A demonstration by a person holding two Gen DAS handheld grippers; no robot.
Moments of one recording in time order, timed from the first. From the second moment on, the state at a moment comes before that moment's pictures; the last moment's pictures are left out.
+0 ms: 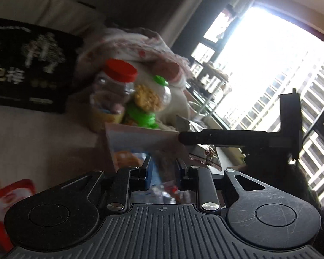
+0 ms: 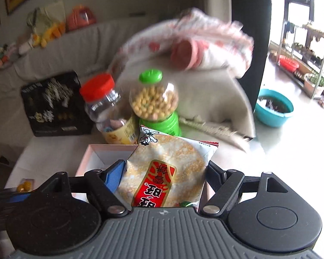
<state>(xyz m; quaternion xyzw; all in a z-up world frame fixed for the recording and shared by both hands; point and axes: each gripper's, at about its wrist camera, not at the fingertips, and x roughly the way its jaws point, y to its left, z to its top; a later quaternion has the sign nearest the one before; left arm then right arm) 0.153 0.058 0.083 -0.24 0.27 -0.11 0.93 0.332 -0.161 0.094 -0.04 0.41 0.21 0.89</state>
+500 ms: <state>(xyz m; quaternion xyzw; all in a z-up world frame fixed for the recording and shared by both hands) 0.029 0.172 0.010 -0.30 0.29 0.11 0.90 0.259 -0.079 0.107 -0.09 0.36 0.27 0.89</state>
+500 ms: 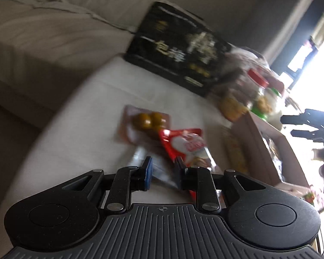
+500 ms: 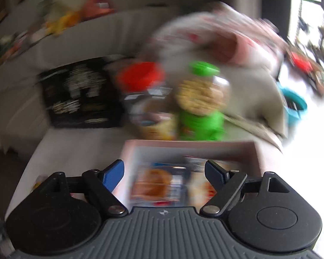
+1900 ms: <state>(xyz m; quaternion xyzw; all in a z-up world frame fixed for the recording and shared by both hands) -0.021 0.213 0.012 -0.29 0.27 0.14 0.90 0.099 0.051 0.042 -0.23 0.38 0.52 0.73</state>
